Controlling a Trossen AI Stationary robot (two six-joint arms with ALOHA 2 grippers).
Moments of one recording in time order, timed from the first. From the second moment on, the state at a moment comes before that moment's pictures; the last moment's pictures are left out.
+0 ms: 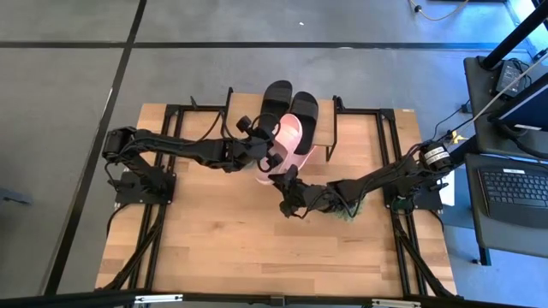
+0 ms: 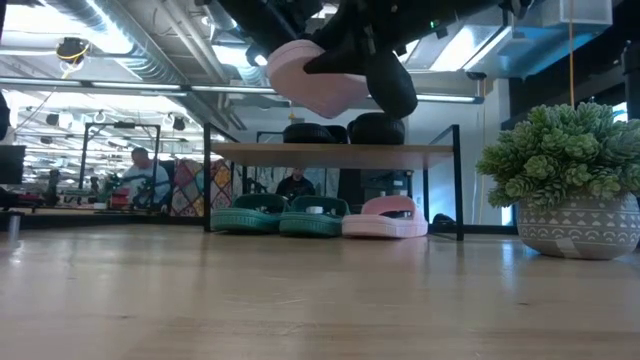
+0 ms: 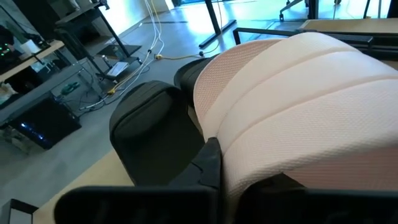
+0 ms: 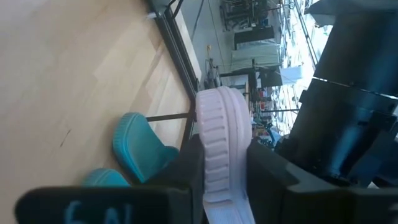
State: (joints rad) left arm 0.04 1.57 1.16 -0.09 -0.83 -0.07; right arm 0.28 1.71 1.00 0.44 0.75 -1.19
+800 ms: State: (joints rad) left arm 0.02 1.57 1.16 -0.10 -0.78 0.03; right arm 0.28 1.71 1.00 0.44 0.78 -1.13
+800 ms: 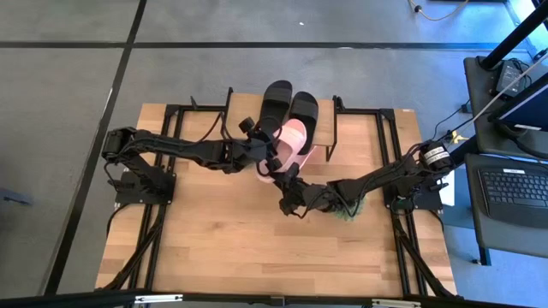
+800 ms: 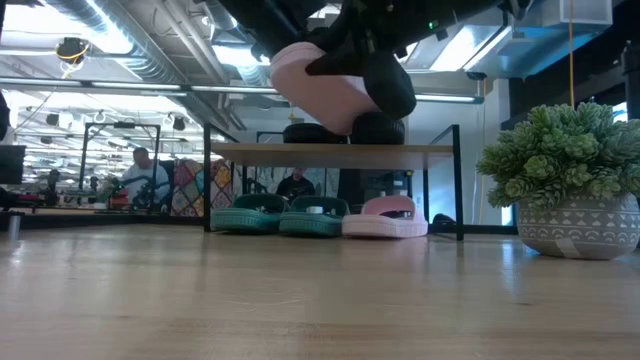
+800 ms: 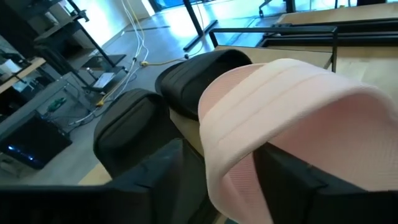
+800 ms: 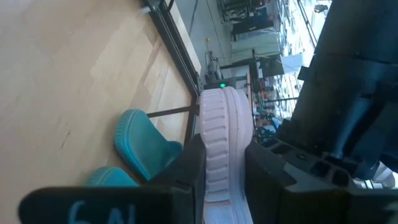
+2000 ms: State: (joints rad) left arm -0.29 1.05 0.85 -0.64 -1.22 -0.58; right arm 0.51 1.54 0.99 0.39 0.90 -0.97
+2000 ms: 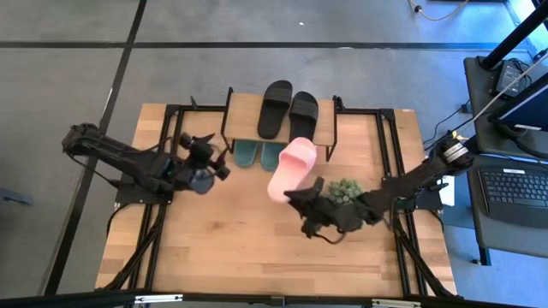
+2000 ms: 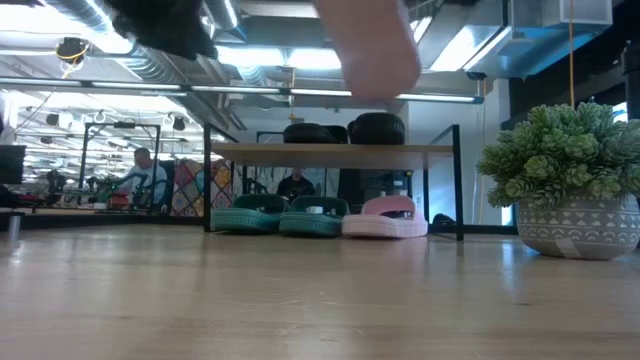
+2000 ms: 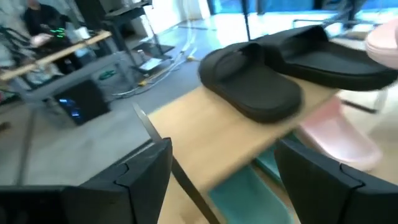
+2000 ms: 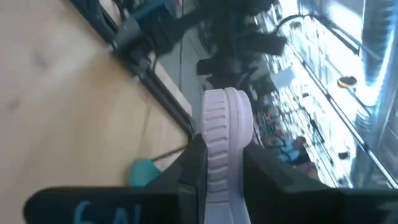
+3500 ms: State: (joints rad) left arm -0.48 0.93 0.56 -0.64 -1.29 -0.94; right arm 0.50 1.75 0.99 0.11 0.80 -0.26
